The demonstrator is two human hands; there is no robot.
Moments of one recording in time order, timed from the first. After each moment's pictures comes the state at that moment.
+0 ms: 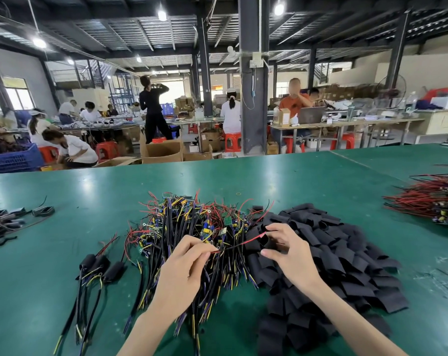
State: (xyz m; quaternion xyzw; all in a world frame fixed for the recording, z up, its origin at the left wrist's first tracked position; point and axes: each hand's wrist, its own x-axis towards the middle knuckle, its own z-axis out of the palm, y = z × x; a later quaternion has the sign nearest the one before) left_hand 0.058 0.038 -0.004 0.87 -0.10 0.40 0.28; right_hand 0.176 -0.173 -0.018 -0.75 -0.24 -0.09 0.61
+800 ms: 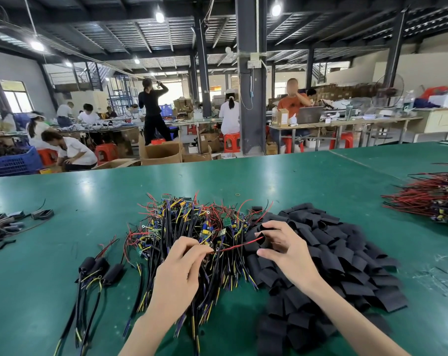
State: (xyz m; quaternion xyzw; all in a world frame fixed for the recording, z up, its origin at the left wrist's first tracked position) left_hand 0.059 0.043 -0.008 0.87 -0.08 0.43 0.21; right_hand 0.175 -0.173 -0.015 -0.71 -0.27 -0.06 0.64
